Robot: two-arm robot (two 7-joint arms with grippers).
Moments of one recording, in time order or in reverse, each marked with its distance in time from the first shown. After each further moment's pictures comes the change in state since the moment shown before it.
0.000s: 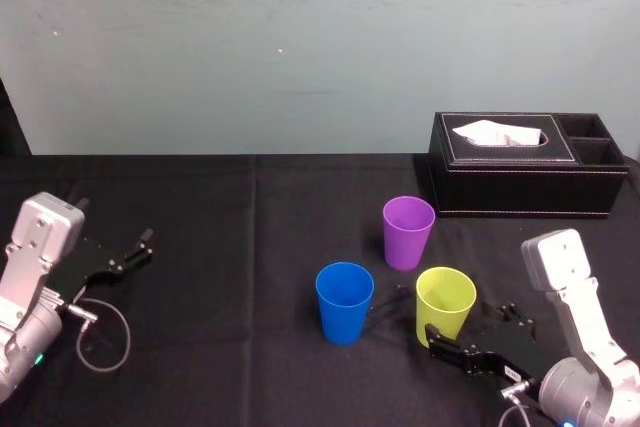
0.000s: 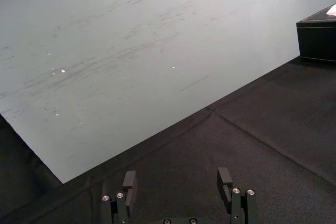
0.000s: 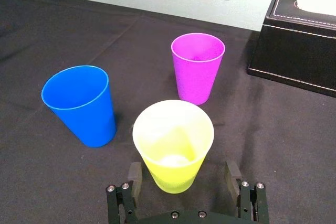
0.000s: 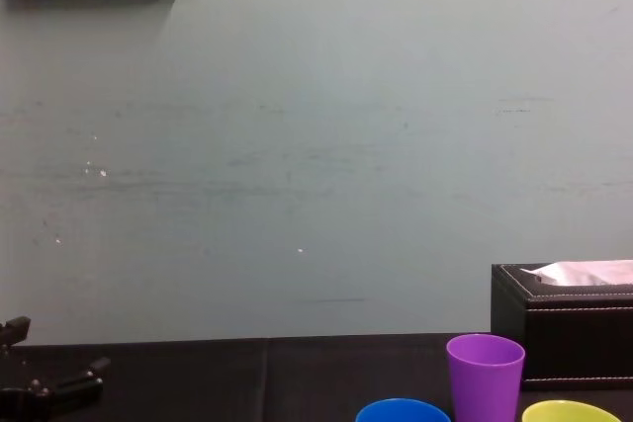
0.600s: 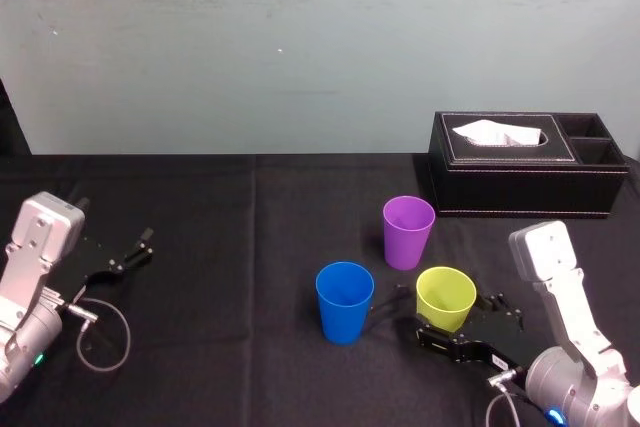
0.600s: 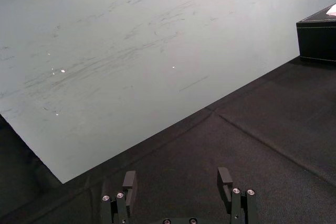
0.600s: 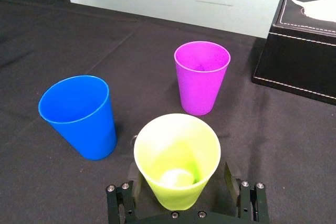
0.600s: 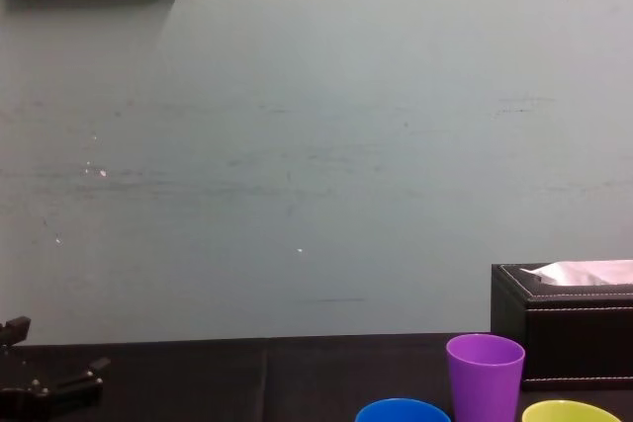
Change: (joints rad) left arm 0.000 0.000 0.000 0.000 0.000 0.000 0.000; right arm 0.037 -0.055 0.003 0.053 -0.046 -0.013 0.035
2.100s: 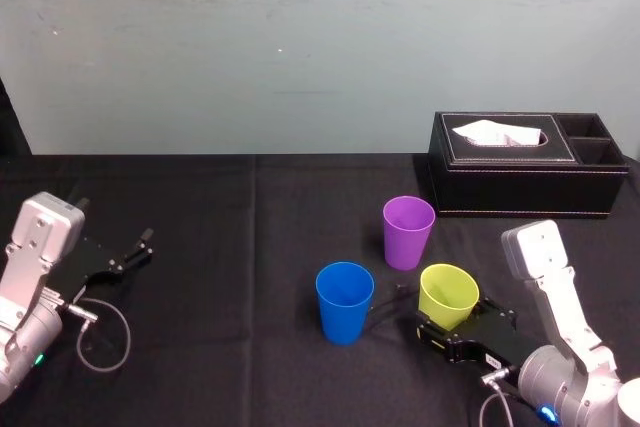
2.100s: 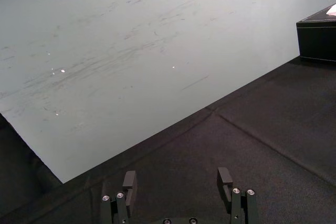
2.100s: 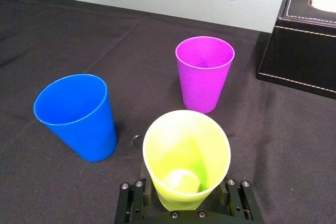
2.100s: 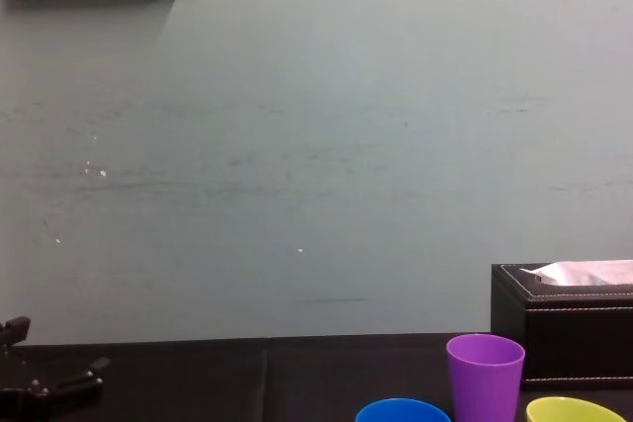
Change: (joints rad) left arm 0.000 0.000 0.000 0.000 0.000 0.000 0.000; right arm 0.017 -0.040 0.011 0.032 -0.026 0.018 0.025
